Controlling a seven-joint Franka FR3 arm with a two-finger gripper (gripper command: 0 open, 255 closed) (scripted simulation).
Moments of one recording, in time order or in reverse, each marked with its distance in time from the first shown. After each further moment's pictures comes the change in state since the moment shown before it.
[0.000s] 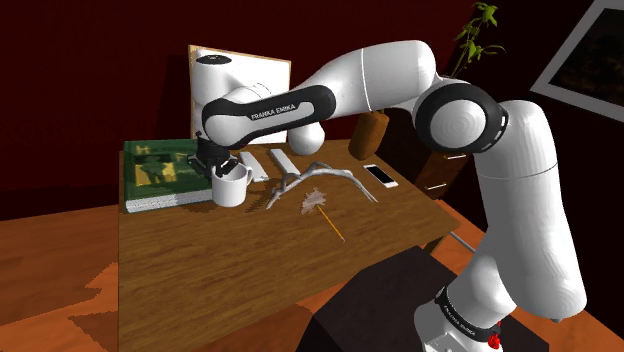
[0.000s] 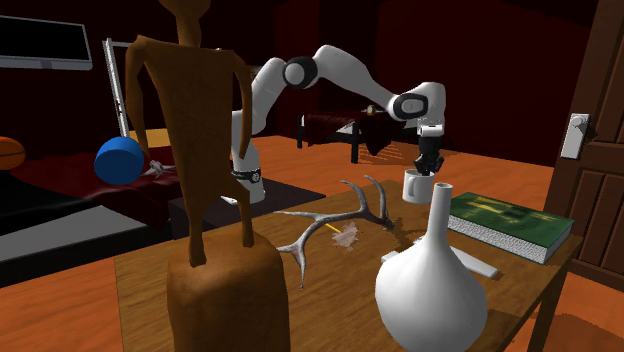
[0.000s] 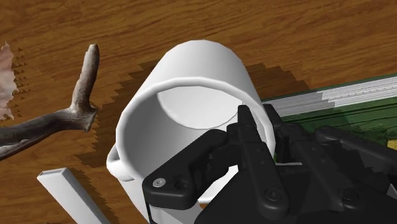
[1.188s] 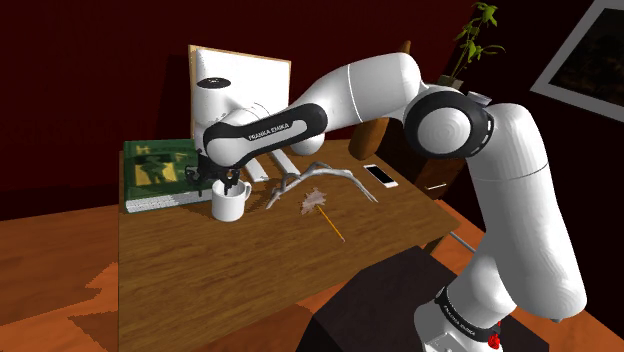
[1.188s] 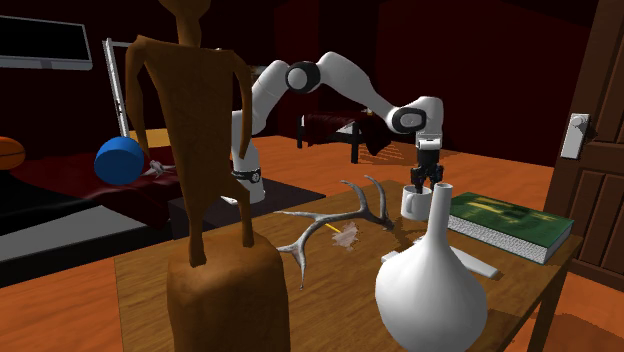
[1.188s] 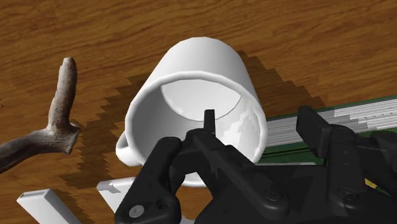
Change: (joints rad) arm 0.003 0.056 -0.008 -0.029 -0.012 0.085 0.014
